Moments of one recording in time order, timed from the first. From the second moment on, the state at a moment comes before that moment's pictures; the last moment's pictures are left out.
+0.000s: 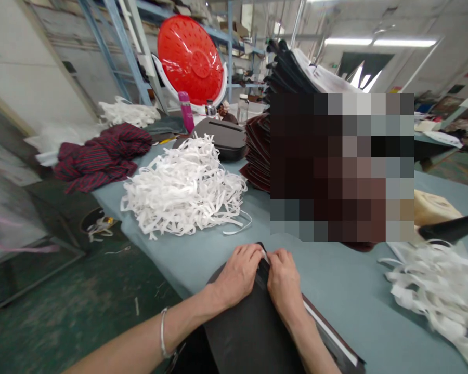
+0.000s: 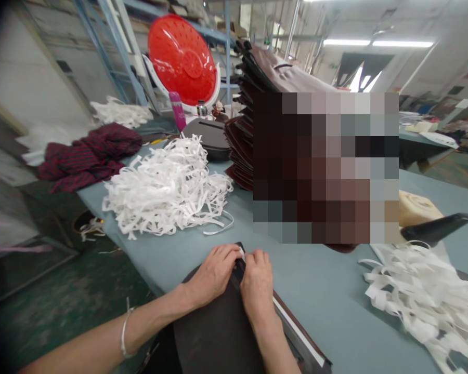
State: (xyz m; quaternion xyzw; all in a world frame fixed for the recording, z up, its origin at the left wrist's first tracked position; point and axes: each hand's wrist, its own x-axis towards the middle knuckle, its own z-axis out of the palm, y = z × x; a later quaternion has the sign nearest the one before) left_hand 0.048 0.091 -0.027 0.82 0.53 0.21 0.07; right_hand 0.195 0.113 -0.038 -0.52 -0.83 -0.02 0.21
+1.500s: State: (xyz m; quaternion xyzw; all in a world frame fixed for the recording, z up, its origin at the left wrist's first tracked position) left_hand 0.002 0.111 -0.024 0.72 0.64 0.25 -0.01; right_hand 0.201 0.117 -0.009 -0.50 -0.85 -0.06 0.14
